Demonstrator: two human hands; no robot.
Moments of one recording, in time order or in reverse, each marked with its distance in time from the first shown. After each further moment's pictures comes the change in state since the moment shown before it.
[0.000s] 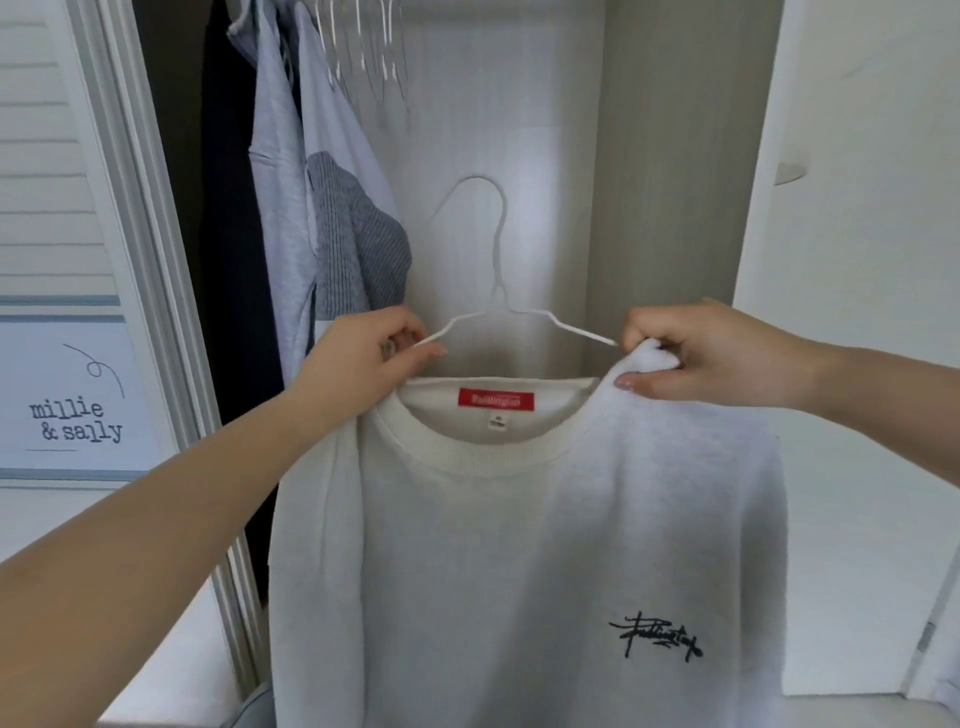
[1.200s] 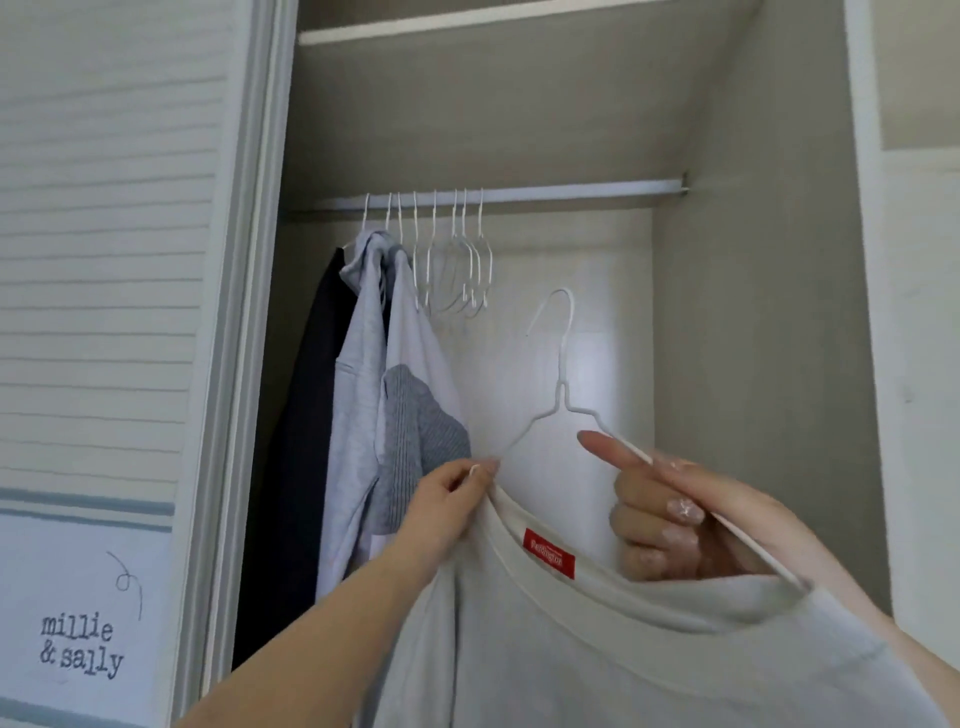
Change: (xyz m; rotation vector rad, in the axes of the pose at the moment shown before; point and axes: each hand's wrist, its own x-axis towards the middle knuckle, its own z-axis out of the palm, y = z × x) left_hand 0.098 -0.054 0.032 -0.601 0.182 -0.454; right_hand 0.106 -0.049 -0.002 1.887 -0.116 -0.006
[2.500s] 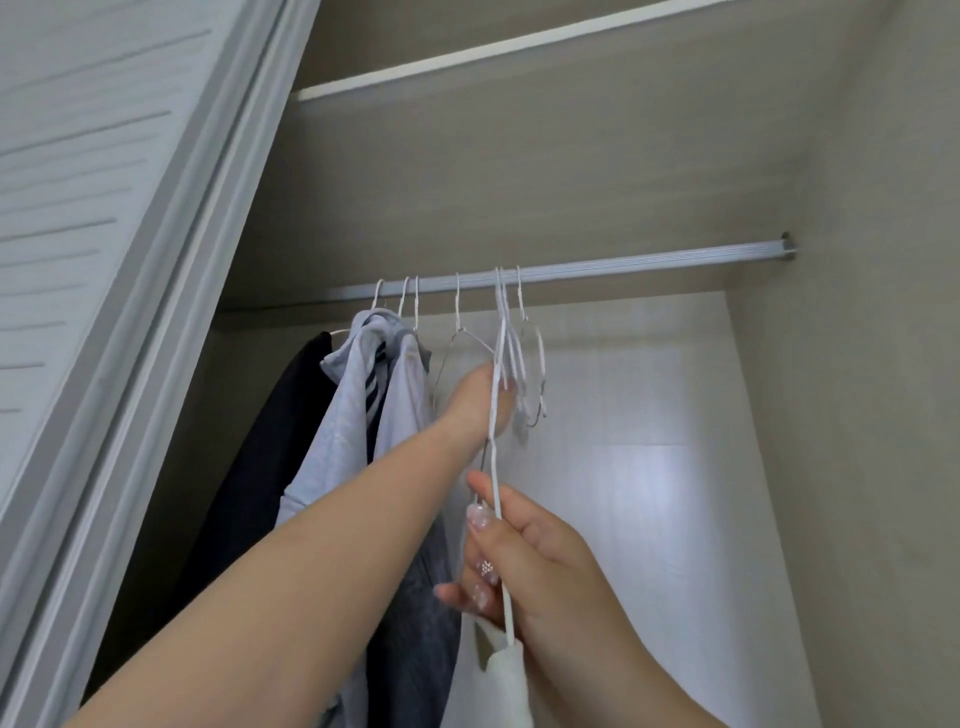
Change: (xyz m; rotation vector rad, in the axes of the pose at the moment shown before) left_hand 0.302 0.071 -0.019 0.480 0.102 0.250; right_hand 0.255 0.040 -0.083 -0.483 0.110 -0.365
